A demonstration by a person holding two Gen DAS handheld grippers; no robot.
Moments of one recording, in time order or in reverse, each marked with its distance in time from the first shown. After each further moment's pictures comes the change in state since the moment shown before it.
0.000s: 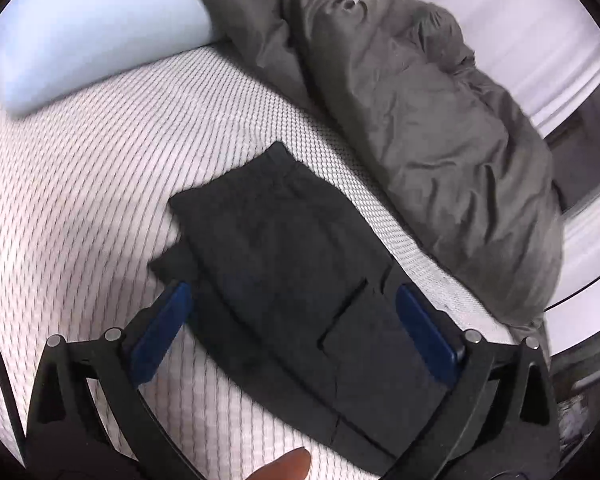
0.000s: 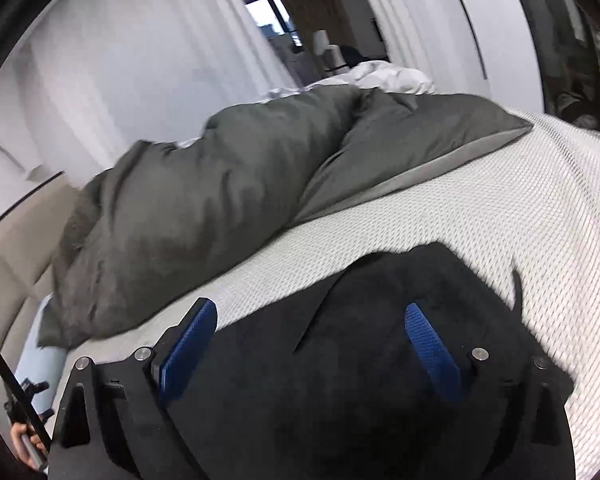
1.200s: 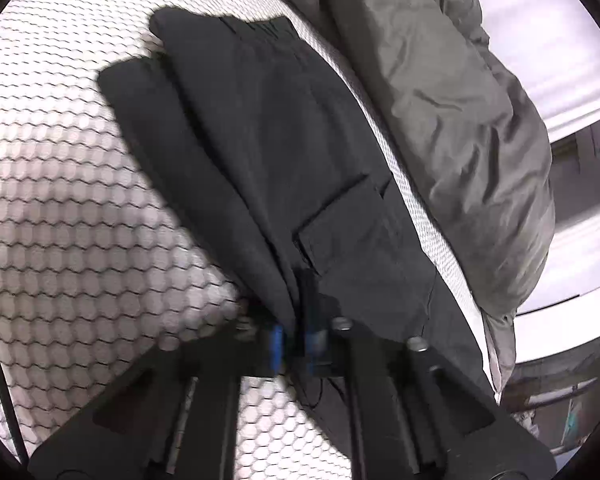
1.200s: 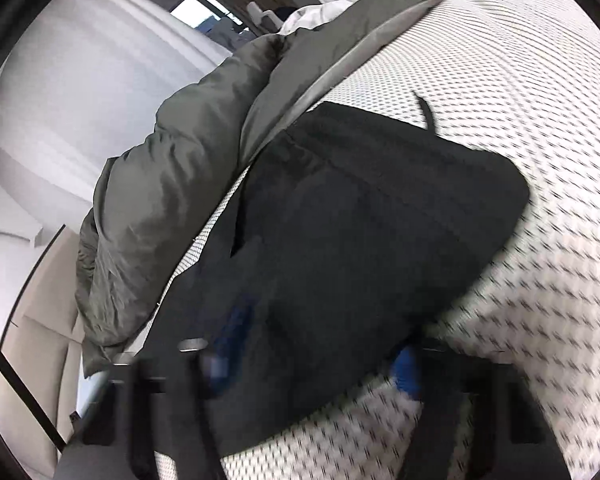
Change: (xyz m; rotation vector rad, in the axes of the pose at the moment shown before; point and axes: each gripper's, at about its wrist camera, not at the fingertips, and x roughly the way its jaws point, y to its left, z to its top) left arm 0.056 0.001 -0.090 -0.144 0.112 -0.077; right arm 0.007 -0.095 -0.075 0.301 0.147 0.011
